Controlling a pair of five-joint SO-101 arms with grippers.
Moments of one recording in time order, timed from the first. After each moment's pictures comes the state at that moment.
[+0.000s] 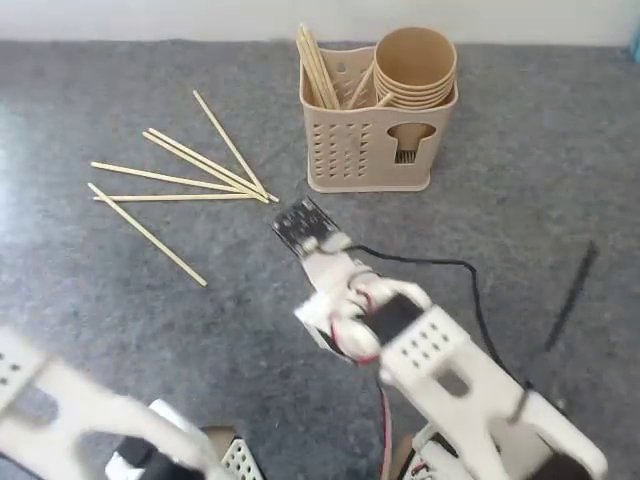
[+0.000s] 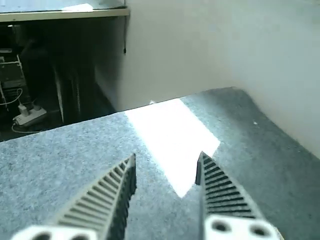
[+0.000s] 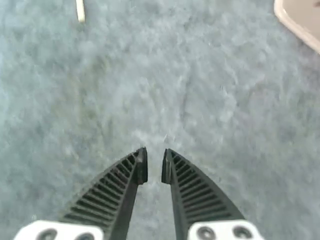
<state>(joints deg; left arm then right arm) -65.7 -37.1 29.9 42.0 12.8 -45.8 -31.6 48.3 51.0 -1.0</state>
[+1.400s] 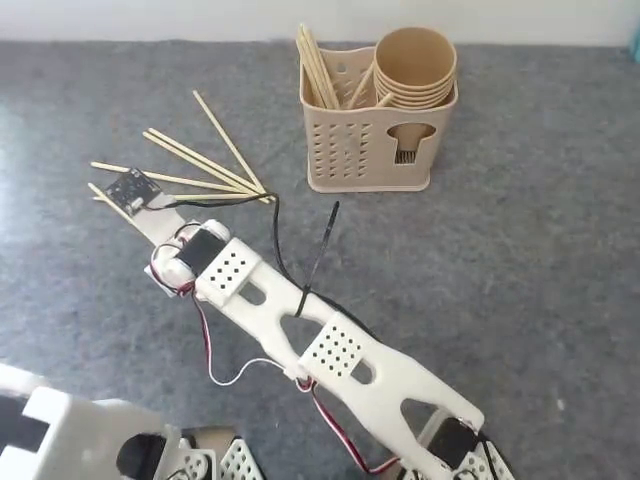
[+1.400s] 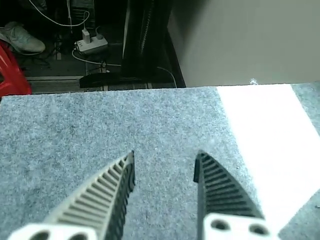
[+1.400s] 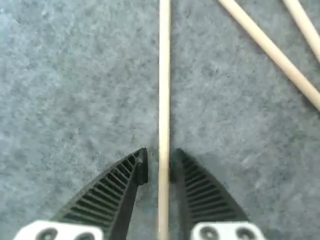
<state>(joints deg) -81.2 7.9 -1.0 41.8 14.9 -58.9 80.5 -88.1 76.2 -6.4</state>
